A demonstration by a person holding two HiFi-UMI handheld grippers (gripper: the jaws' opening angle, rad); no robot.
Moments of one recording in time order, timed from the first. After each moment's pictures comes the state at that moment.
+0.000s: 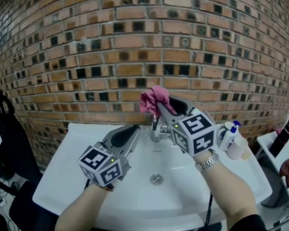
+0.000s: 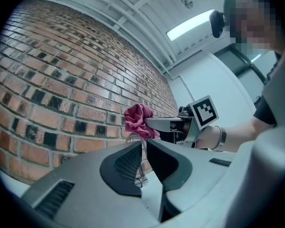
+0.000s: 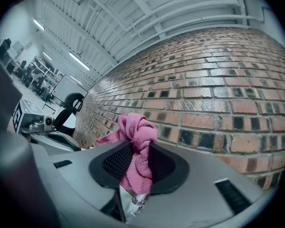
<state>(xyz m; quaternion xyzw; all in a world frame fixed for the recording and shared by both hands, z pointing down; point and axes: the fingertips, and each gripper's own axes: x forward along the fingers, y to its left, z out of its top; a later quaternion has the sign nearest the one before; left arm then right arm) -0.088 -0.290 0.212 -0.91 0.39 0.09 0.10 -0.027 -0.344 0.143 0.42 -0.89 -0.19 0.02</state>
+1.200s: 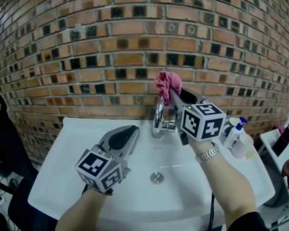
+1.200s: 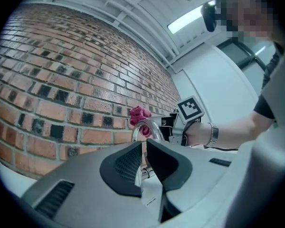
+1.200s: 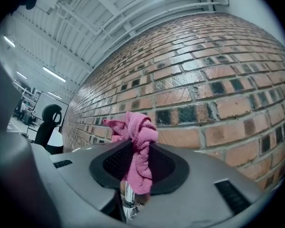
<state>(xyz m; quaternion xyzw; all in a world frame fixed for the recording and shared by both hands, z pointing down) -0.096 -0.307 0.238 -0.90 0.42 0.07 0.09 0.009 -0.417 0.161 0.47 -0.88 -0.07 -0.05</state>
